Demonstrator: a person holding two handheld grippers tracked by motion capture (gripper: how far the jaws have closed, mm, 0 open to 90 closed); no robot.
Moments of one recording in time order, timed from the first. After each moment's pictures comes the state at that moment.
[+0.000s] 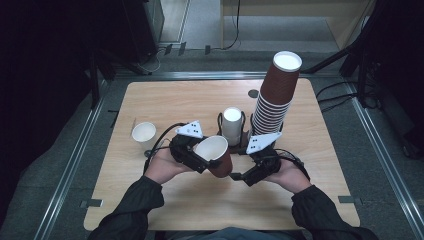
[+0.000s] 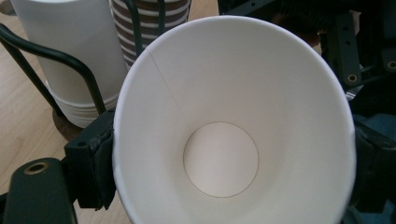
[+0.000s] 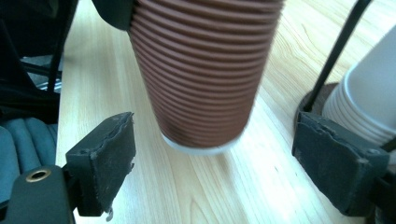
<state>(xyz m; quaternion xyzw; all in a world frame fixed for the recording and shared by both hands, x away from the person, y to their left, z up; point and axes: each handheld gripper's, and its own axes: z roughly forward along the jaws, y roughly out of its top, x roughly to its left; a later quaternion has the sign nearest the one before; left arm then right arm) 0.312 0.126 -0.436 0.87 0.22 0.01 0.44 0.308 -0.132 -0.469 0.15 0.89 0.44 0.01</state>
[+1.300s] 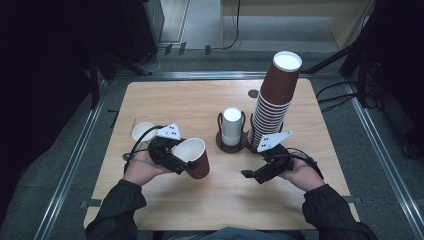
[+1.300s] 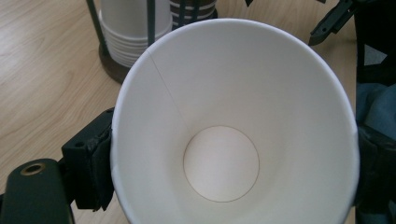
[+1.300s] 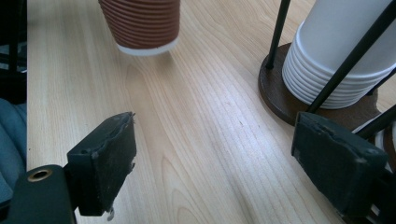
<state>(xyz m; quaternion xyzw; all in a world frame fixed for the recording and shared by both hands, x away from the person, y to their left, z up) 0.306 0.183 -0.446 0.88 0.25 0.03 0.41 0.314 -0.161 -0.472 0.19 0.90 0.40 0.03</state>
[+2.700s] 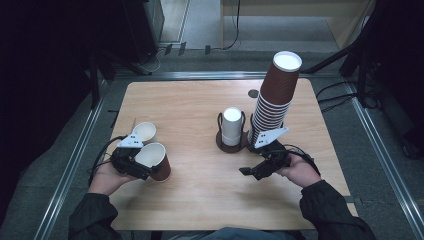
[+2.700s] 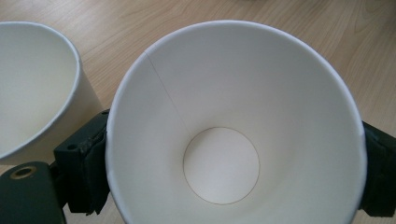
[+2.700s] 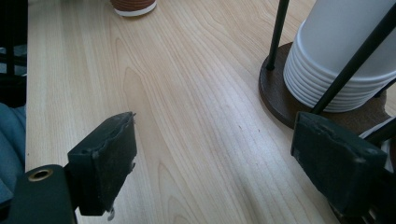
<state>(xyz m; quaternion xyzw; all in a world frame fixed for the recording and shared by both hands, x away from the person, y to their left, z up) 0.283 0.276 -0.472 0.87 0.34 0.10 0.35 0.325 -0.156 -0.474 0.19 0.90 0.40 0.01</state>
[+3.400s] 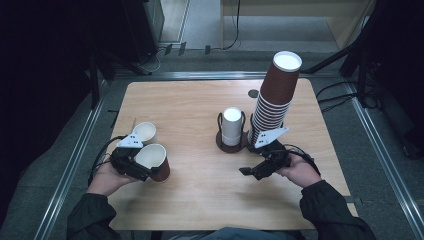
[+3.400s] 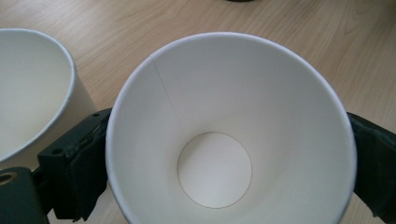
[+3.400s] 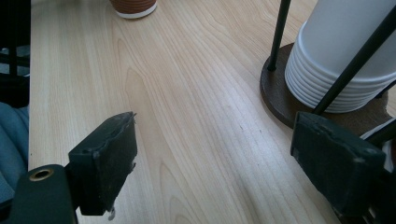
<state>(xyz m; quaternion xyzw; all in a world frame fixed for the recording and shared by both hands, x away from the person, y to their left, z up) 0.281 0.277 -0.468 0.87 0.34 0.09 0.35 0.325 -0.156 -0.473 0.19 0.90 0.40 0.01</state>
